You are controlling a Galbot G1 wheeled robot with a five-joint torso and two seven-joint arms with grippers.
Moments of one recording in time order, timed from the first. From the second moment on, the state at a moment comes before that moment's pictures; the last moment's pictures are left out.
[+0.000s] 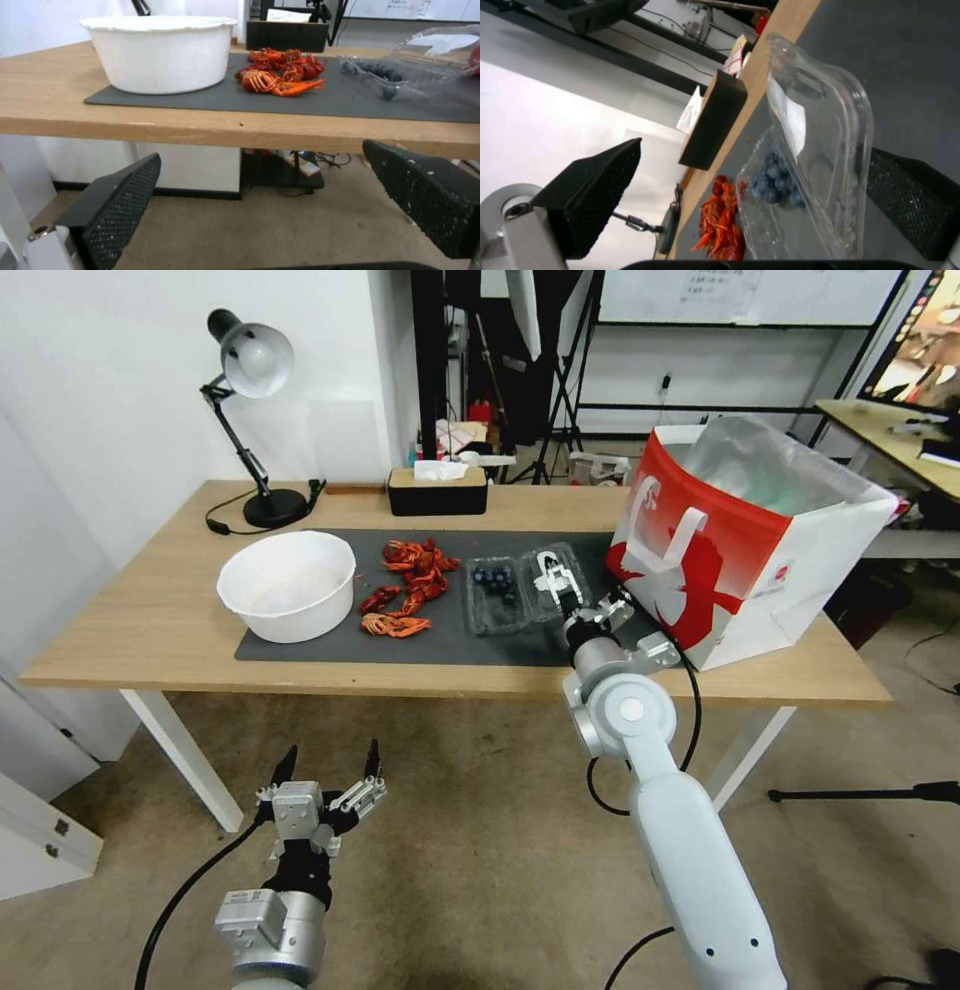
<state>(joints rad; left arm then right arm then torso) 1.84 -1.41 -0.41 -2.25 -0.16 -0.03 -0.21 -0.89 1.45 0.27 1.81 1.29 -0.07 0.50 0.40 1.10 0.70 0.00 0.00</state>
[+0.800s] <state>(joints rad) 1.84 -1.41 -0.40 -2.23 -0.14 -0.05 -0.21 -0.89 1.38 0.22 1.74 0.98 -0.11 0.30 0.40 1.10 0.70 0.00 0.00</state>
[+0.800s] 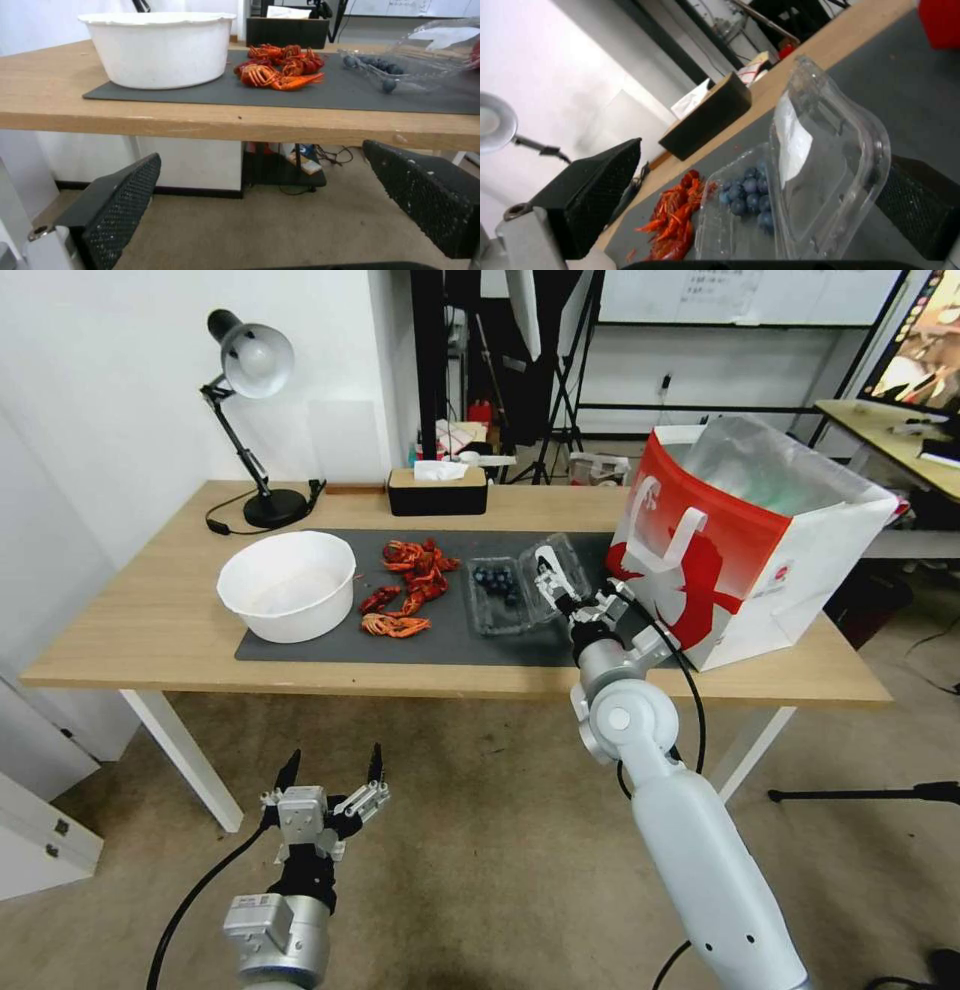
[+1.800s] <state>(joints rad) 1.84 -1.42 -0.39 -2.22 -0.13 -0.06 -0.22 -0.81 1.34 0.16 1.68 0.92 -0.14 0.17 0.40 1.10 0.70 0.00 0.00</state>
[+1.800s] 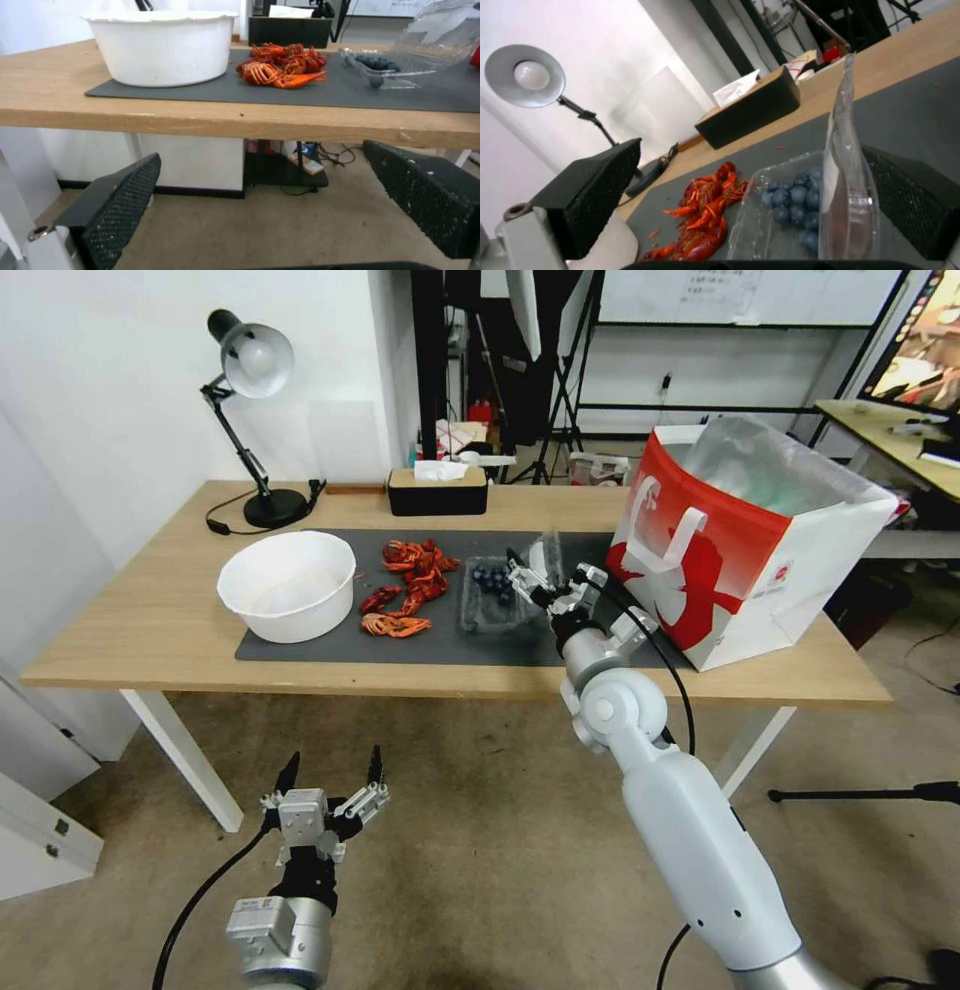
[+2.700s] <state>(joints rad) 1.83 -1.42 -0.39 -2.21 -0.13 -0.07 -0.22 -0.69 1.29 0.06 1.59 0.92 -0.24 0.04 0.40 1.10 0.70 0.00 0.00</state>
